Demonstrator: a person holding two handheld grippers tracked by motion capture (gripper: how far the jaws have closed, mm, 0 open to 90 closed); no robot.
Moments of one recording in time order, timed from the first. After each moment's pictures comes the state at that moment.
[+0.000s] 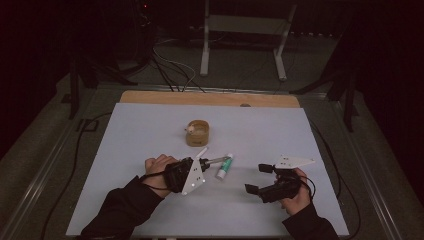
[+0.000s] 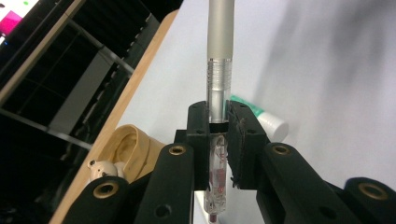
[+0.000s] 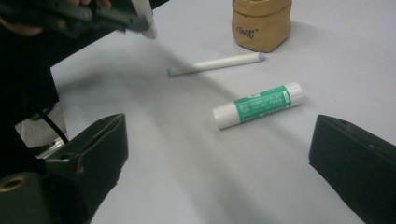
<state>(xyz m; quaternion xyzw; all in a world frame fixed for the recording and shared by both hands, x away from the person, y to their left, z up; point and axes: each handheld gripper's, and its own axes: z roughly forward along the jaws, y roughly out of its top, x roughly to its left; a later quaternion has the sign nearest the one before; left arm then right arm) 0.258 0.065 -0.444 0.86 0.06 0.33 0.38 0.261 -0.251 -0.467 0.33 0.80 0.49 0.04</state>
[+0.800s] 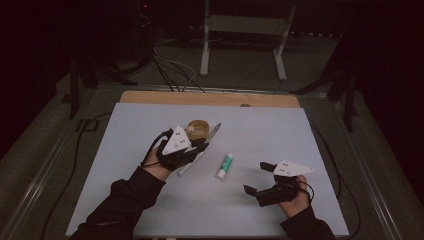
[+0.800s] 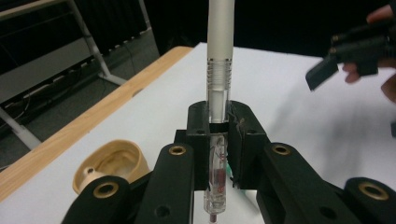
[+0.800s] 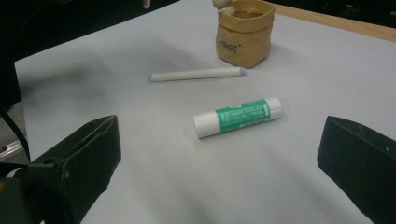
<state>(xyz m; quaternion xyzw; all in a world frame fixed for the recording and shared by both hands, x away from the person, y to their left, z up) 0.302 0.085 -0.411 0.81 0.20 0.21 0.51 0.253 -0.247 -0.478 0.31 0.80 0.50 0.12</state>
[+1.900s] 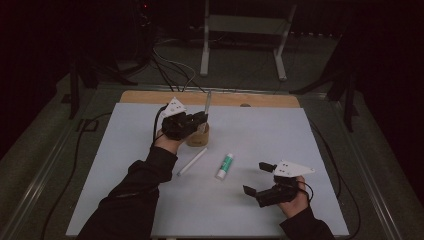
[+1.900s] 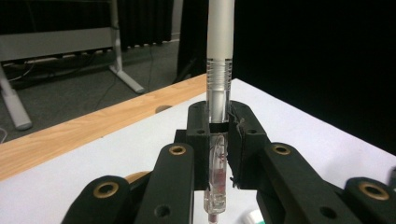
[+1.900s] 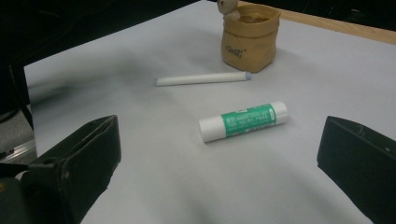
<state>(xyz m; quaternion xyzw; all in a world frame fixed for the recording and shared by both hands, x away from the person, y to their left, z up) 0.381 0.084 -0.422 0.73 0.33 0.17 0.57 0.252 -0.246 -0.478 0.31 0.79 0.51 0.12</state>
